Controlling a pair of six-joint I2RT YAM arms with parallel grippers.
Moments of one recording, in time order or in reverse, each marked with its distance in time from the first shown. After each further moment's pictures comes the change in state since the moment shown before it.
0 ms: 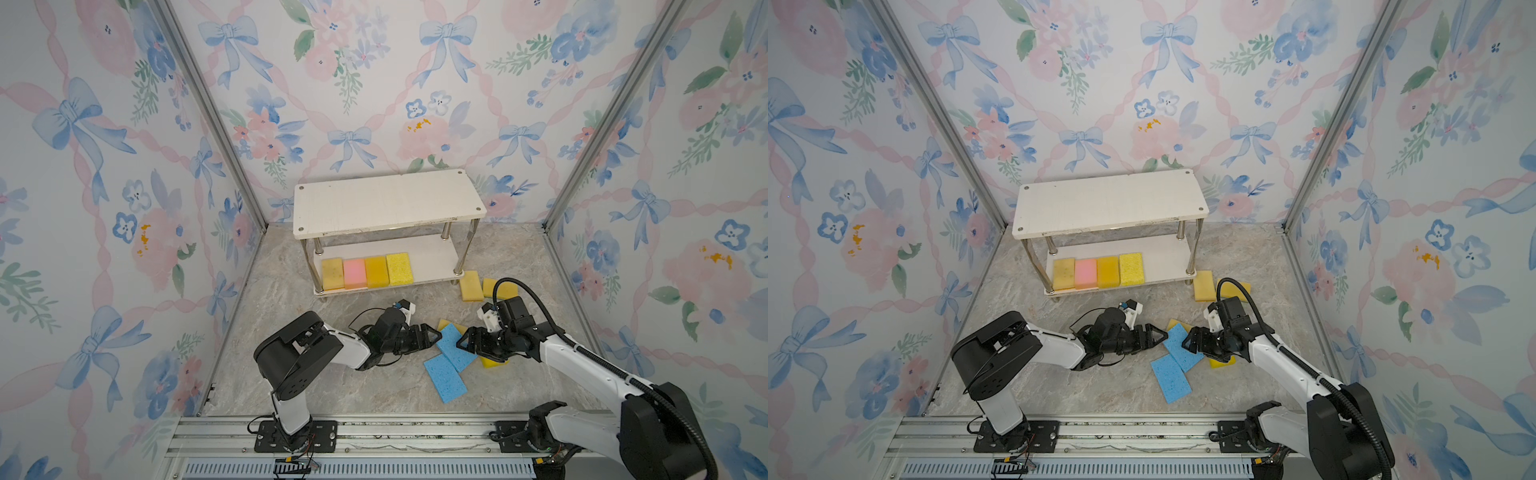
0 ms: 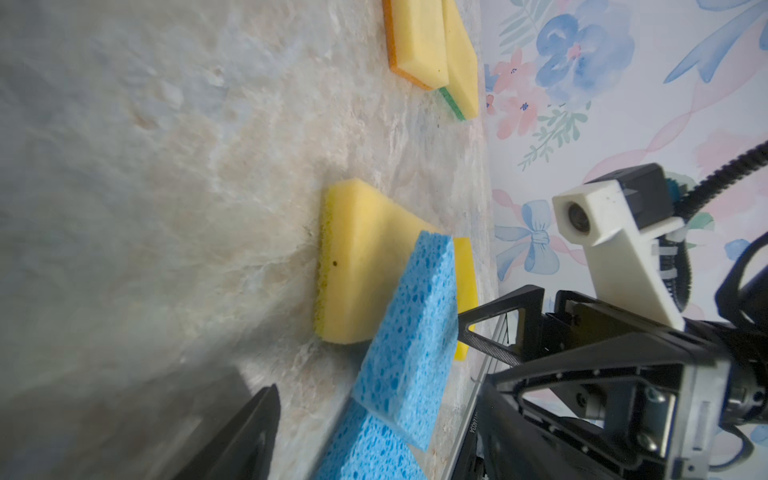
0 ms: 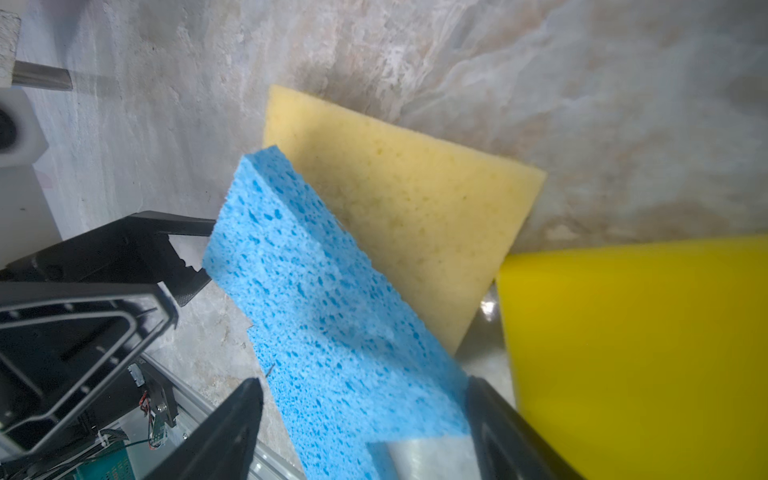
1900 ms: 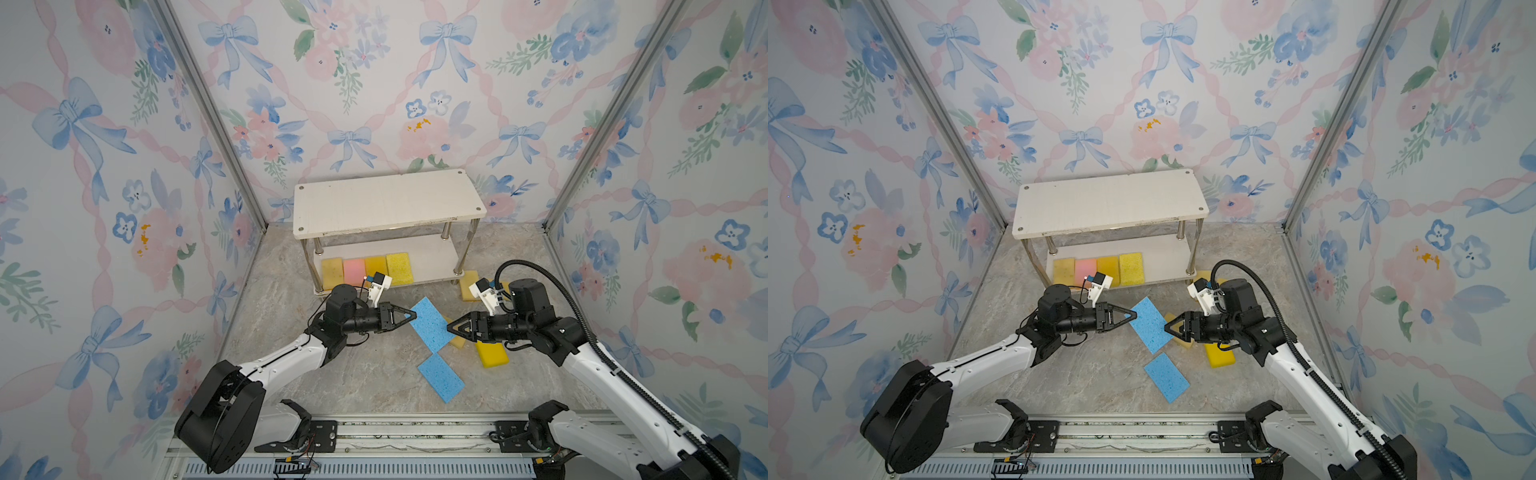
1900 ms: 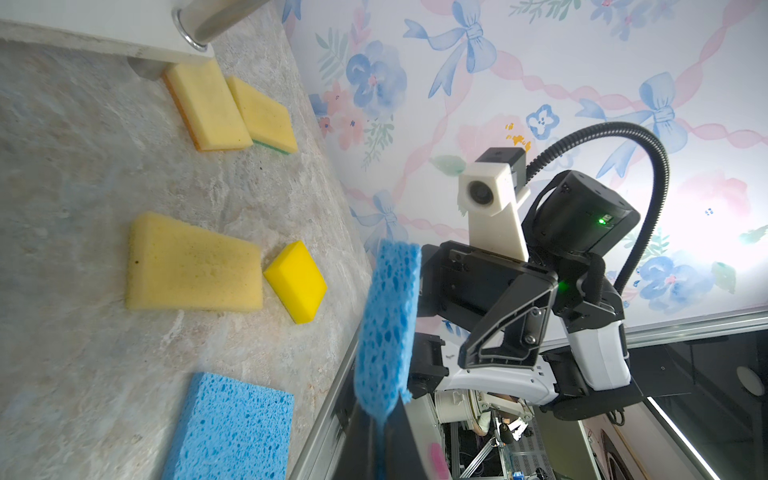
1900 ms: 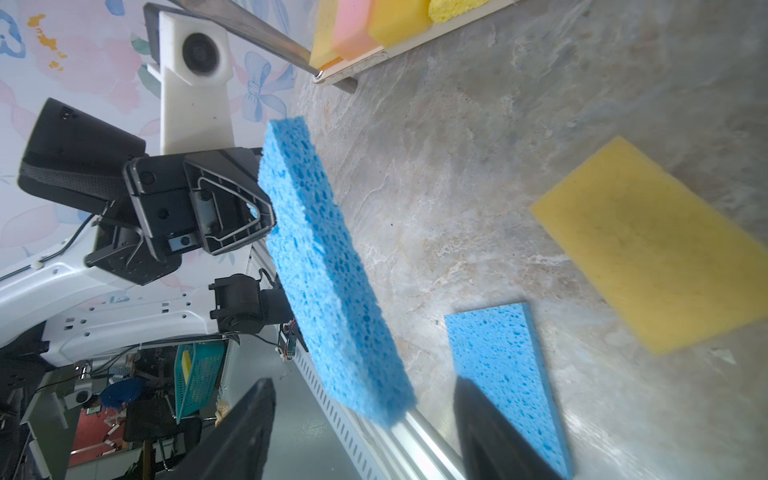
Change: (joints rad) left arm 0.292 -0.509 -0.064 -0.159 0.456 0.053; right arm 0.125 -0.212 0.230 -0.056 -0.257 0.012
